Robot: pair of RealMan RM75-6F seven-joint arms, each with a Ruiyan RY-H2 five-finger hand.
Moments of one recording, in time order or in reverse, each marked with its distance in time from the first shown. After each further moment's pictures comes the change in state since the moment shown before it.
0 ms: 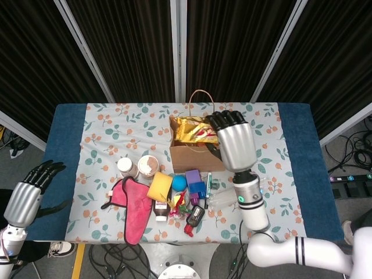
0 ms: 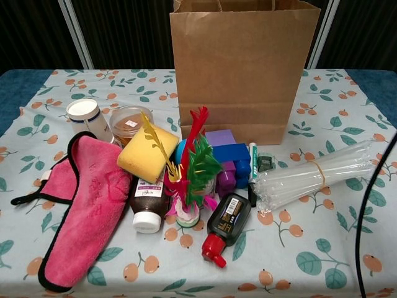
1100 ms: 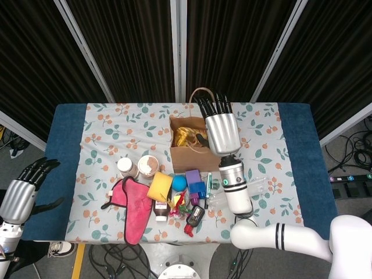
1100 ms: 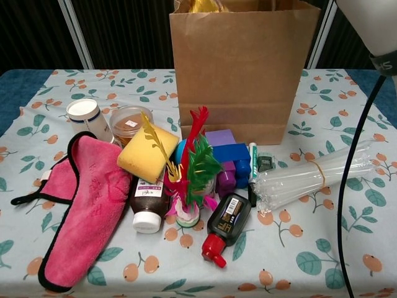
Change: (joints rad) left arm -0.004 -0.001 -0.013 0.040 -0.031 -0.010 -0.040; right arm 0.118 -0.063 0.023 0.162 0.229 -0.041 0.069
